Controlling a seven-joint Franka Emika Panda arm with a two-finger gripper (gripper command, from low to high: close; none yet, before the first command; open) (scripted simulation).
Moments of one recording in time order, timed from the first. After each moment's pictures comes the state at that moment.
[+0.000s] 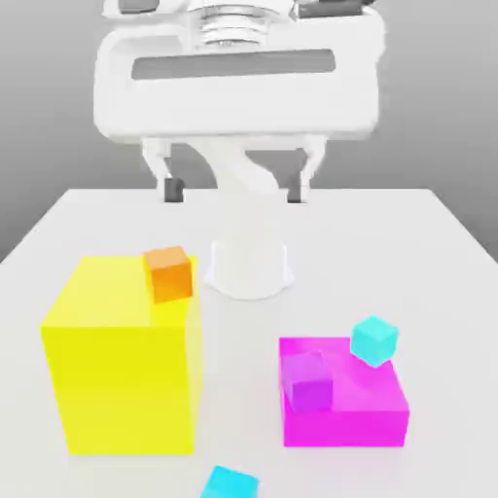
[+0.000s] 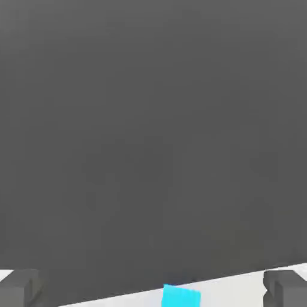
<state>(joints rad) -0.05 -0.16 0.02 -2.31 0.00 2.50 0.96</state>
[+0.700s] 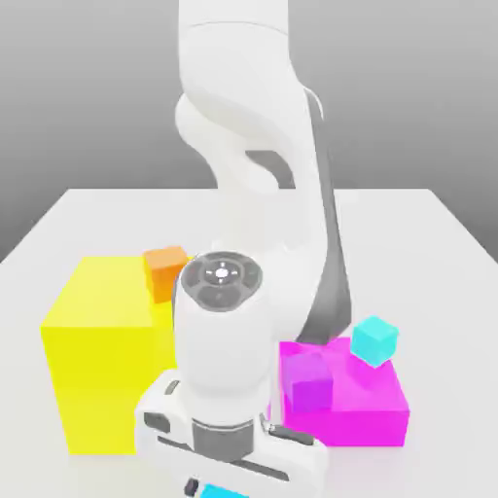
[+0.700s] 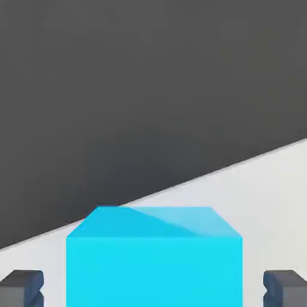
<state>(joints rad) -0.05 0.48 0.00 -2.29 -0.01 2.78 1.09</state>
